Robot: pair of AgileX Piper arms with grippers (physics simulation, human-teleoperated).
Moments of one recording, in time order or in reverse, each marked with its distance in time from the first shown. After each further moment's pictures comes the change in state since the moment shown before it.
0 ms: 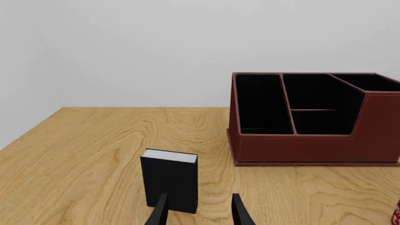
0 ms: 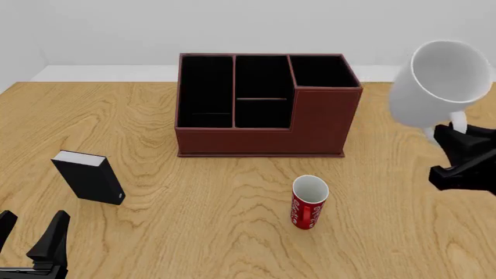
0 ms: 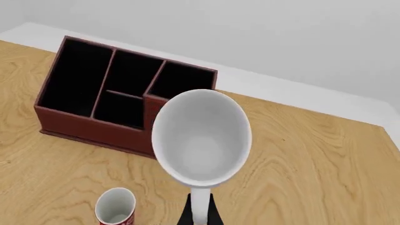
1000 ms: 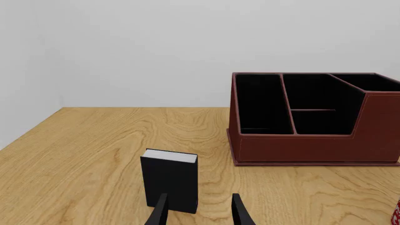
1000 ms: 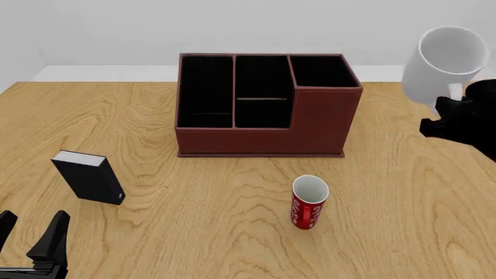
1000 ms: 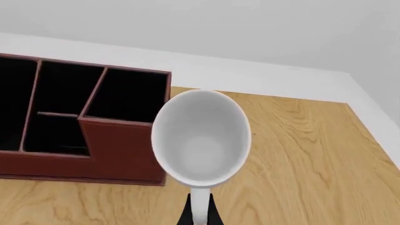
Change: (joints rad) left arm 0.000 0.000 0.000 0.000 0.000; right arm -0.180 0.343 -0.101 -0.209 0.023
